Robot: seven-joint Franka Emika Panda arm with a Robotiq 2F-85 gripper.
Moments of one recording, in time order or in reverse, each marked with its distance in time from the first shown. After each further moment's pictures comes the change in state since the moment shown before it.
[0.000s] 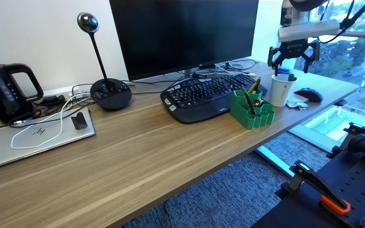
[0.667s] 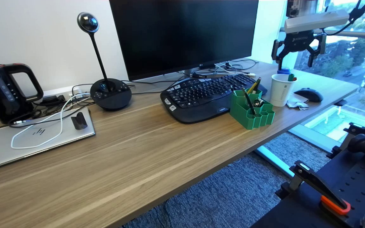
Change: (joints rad) arm -0.020 -0.056 0.006 -0.026 0.001 -0.010 -0.044
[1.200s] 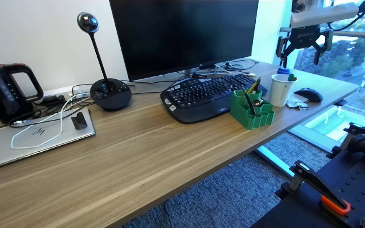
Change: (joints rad) arm -0.010 -0.045 0.001 -0.030 0.000 -0.033 -0.018
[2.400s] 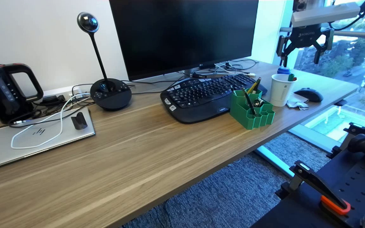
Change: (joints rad) arm -0.005 -0.011 0.001 -0.015 0.000 0.019 -0.001
